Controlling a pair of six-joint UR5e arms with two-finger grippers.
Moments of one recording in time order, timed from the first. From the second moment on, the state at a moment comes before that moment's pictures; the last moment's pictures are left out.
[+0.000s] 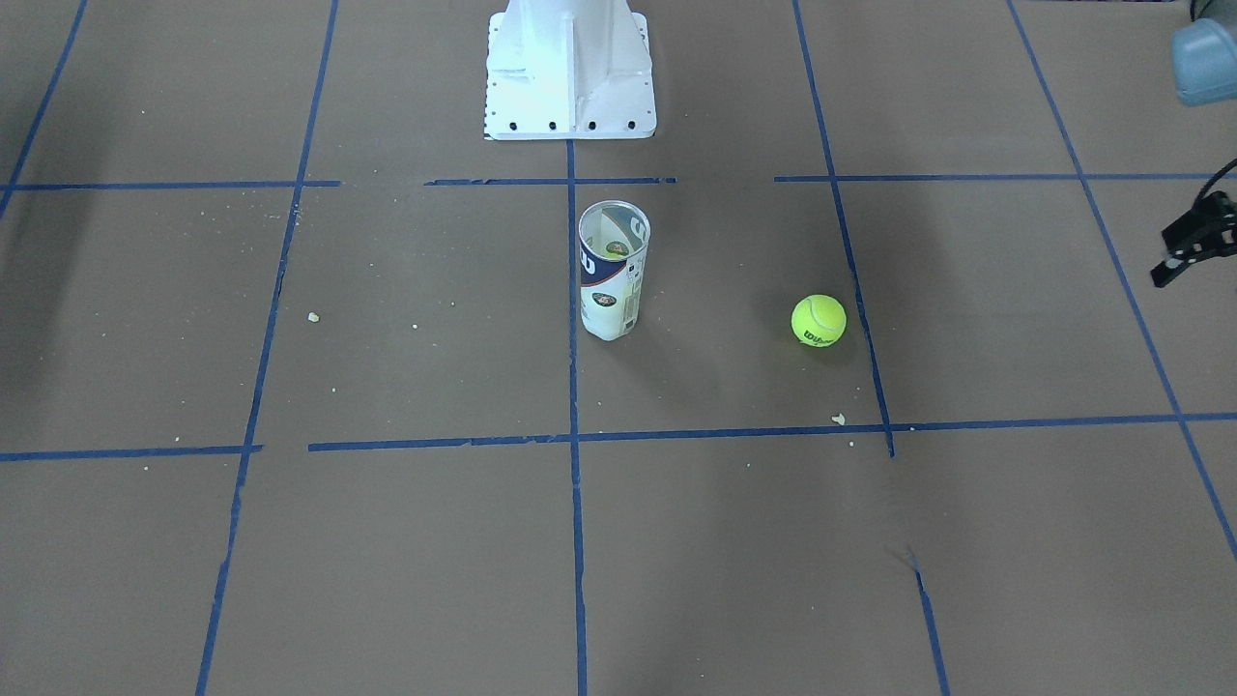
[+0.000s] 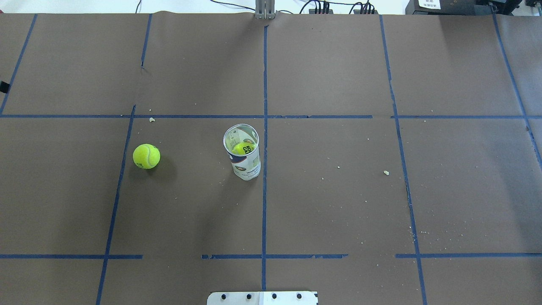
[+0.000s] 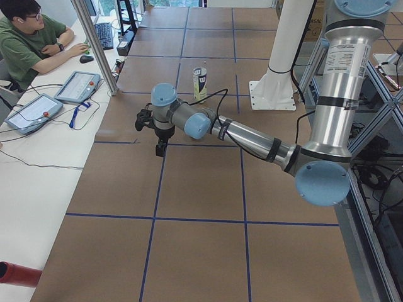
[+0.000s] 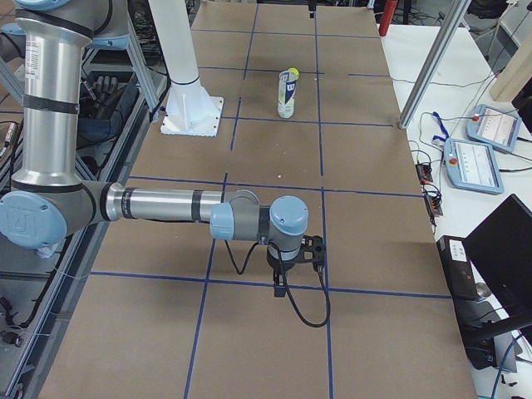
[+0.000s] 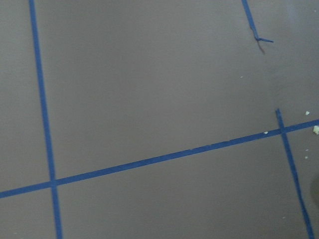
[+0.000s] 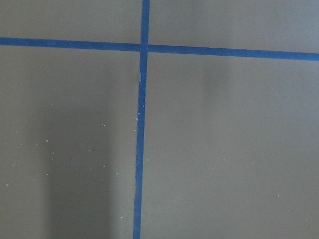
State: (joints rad) left arm -1.20 -1.73 -1.83 -1.74 -2.27 -0.54; right arm 1.54 -1.71 1.70 -1.58 2.29 -0.01
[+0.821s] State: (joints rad) left arm -0.79 -1.85 -1.77 -1.93 -2.00 -1.09; right arm 1.54 -1.71 1.70 -1.58 2.29 -0.01
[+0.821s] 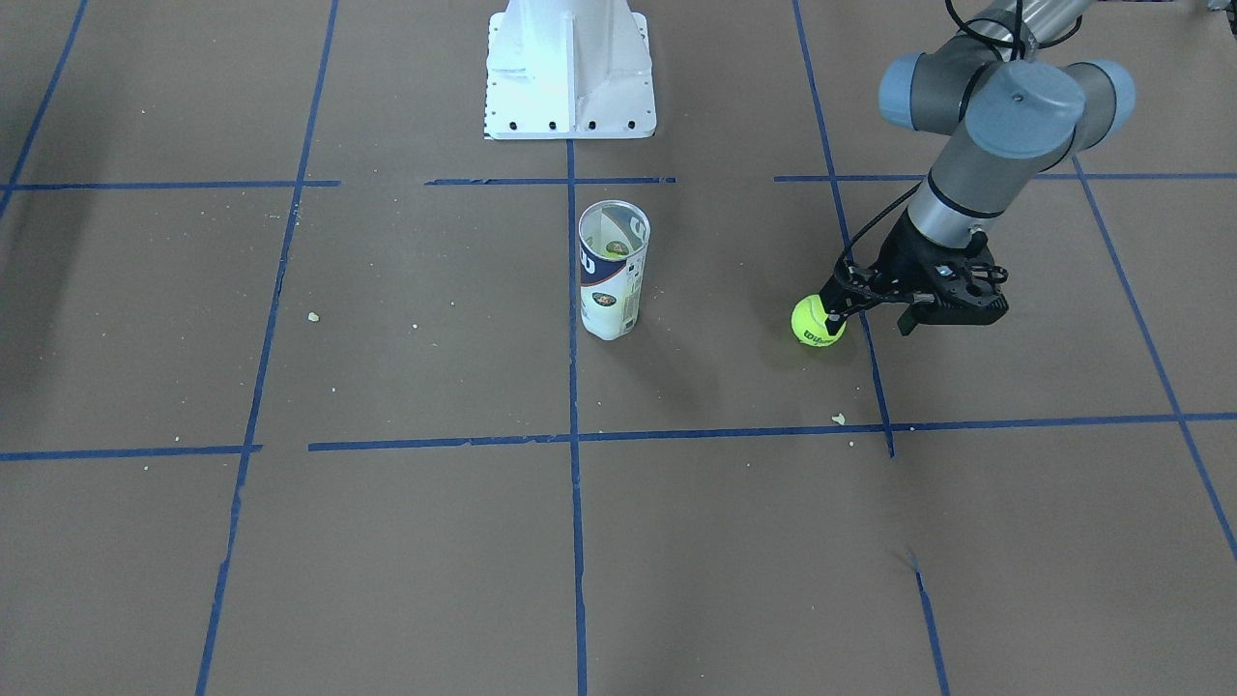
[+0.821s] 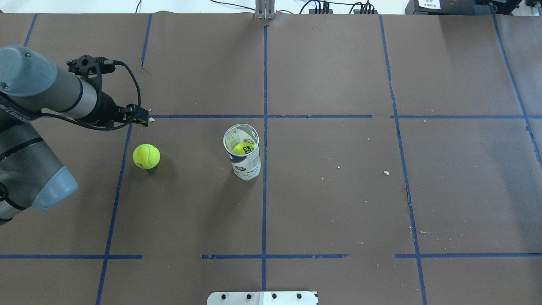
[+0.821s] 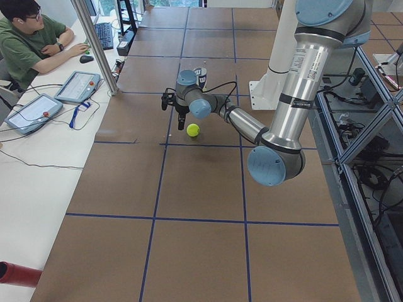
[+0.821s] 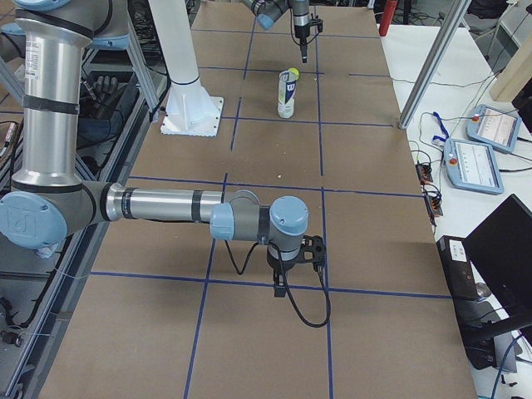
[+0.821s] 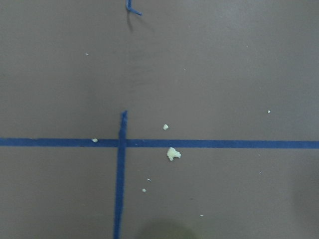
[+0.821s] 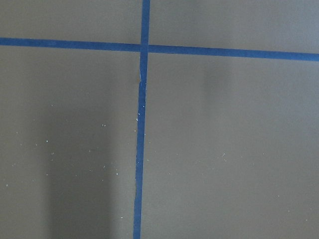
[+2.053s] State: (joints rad) left arm -0.65 -1.86 -1.70 -1.96 -1.90 -1.18; right arm 1.54 -1.71 1.70 -1.58 2.29 -0.01
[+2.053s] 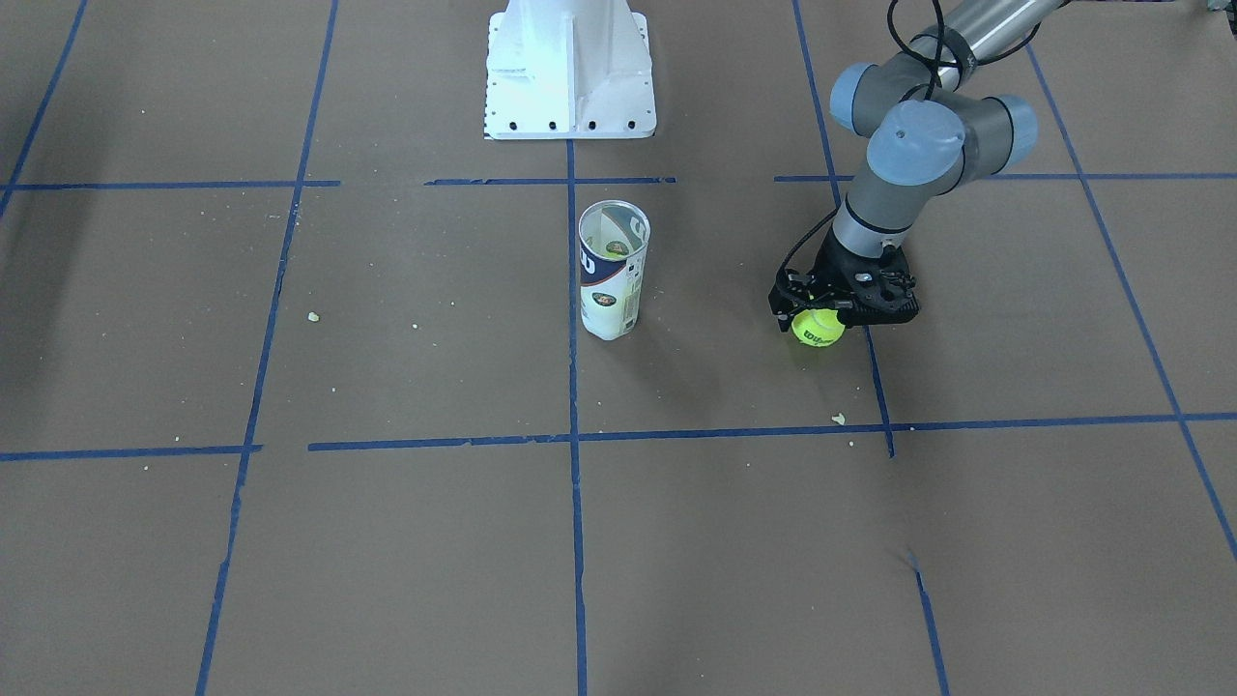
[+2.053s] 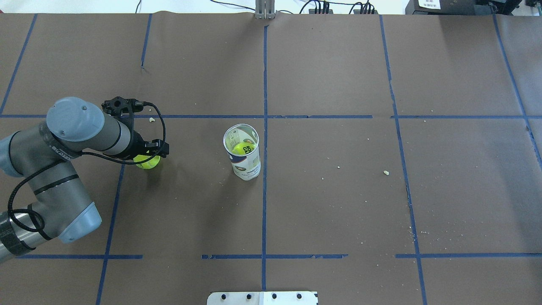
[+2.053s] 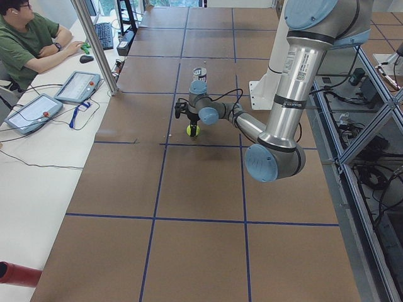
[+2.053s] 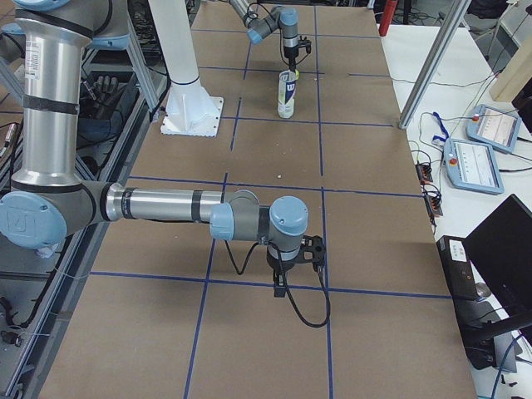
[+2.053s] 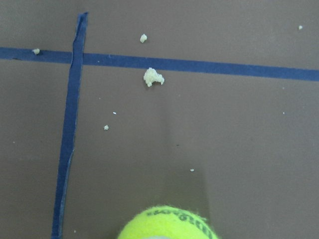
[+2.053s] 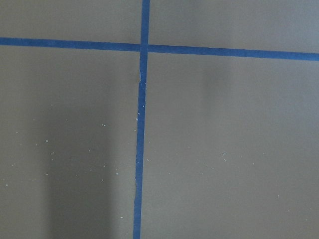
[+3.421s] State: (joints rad) left arm -0.82 -2.06 -2.13 -1.34 -2.03 -1.24; right arm 1.54 -1.71 1.70 -1.58 2.29 -0.01
